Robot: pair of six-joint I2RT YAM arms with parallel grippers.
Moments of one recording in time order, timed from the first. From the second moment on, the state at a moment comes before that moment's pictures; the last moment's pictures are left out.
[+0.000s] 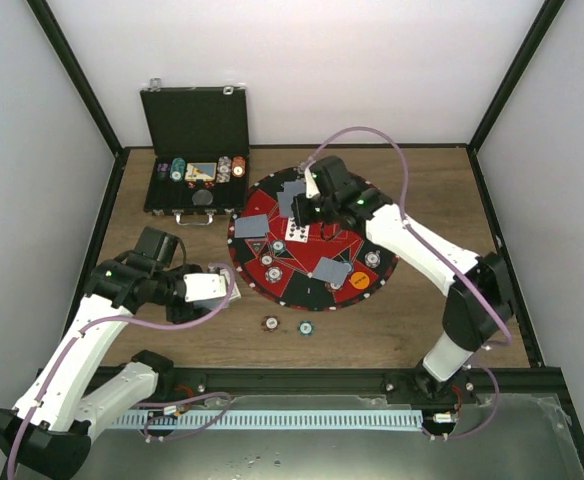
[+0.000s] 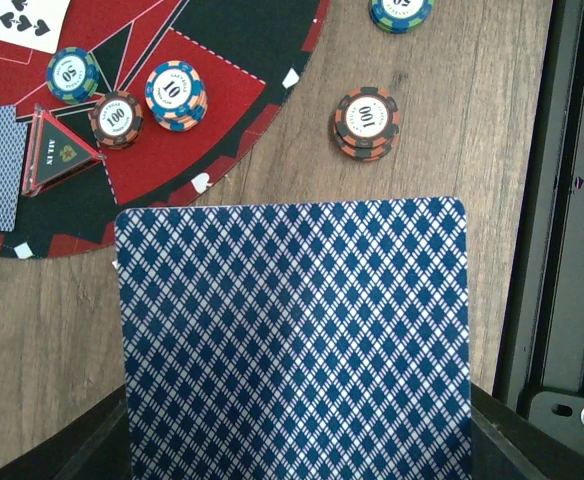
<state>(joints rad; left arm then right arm) -0.37 0.89 0.95 -1.23 0.34 1.02 0.64 1.61 1.38 -0.48 -0.26 0.40</state>
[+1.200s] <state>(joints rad) -0.37 0.87 0.95 -1.25 0.33 1.03 0.86 1.89 1.18 -0.31 0.54 -0.36</state>
